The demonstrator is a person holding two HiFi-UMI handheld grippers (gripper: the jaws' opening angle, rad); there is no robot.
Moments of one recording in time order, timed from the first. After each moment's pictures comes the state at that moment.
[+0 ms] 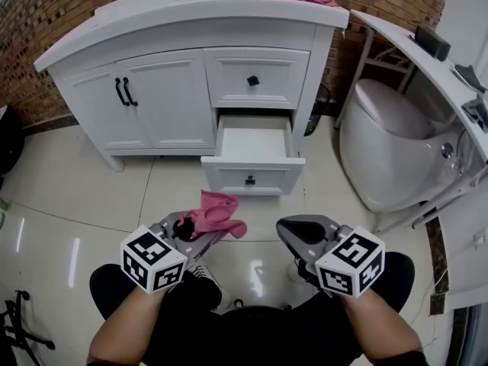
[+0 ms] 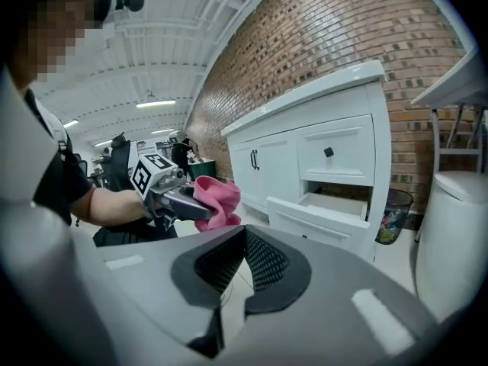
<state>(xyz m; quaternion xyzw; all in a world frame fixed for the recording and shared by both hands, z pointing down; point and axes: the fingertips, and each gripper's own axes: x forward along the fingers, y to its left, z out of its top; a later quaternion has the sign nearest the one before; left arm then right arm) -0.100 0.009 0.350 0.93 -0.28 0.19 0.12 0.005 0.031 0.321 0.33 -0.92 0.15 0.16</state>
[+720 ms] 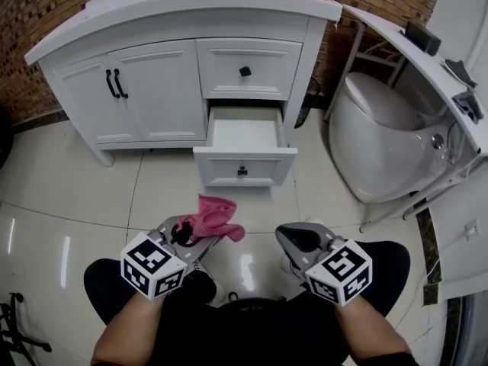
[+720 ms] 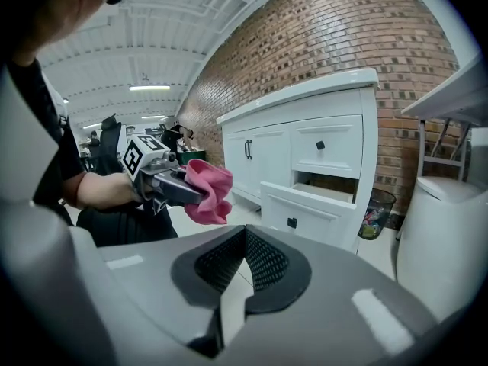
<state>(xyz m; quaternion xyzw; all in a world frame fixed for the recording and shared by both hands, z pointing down) -0.097 0.033 0.366 0.94 -0.26 0.18 0.12 0.016 0.058 0.357 0.37 -0.90 0.12 0.20</state>
